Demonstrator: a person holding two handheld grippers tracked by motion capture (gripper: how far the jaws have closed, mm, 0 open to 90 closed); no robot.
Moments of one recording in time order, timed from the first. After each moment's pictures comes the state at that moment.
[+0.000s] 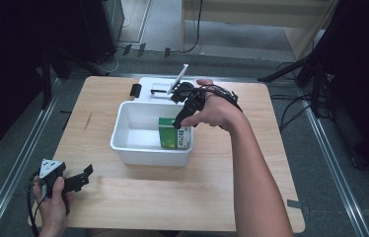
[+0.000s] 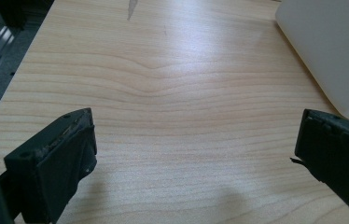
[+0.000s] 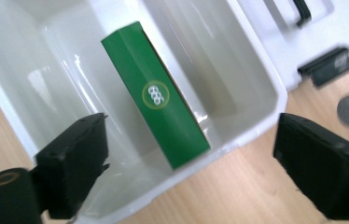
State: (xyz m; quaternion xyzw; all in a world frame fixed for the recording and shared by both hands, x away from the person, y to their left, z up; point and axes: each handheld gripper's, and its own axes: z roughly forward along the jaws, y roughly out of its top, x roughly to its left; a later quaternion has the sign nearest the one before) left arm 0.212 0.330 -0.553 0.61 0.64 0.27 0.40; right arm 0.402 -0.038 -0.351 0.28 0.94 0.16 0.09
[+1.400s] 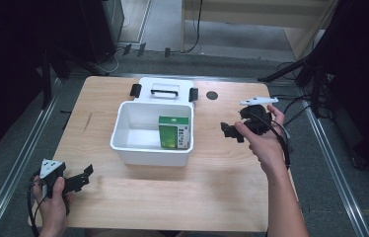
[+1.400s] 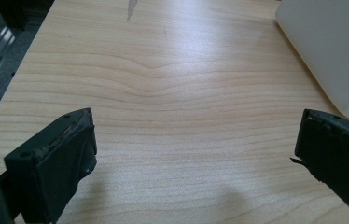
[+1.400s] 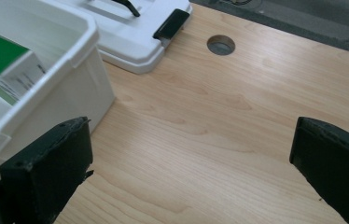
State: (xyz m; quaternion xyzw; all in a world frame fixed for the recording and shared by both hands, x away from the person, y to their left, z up) left arm 0.211 0.329 -0.553 0.61 0.64 0.27 0.39; right arm 0.354 -0.196 -0.395 0.48 0.78 0.34 0.21
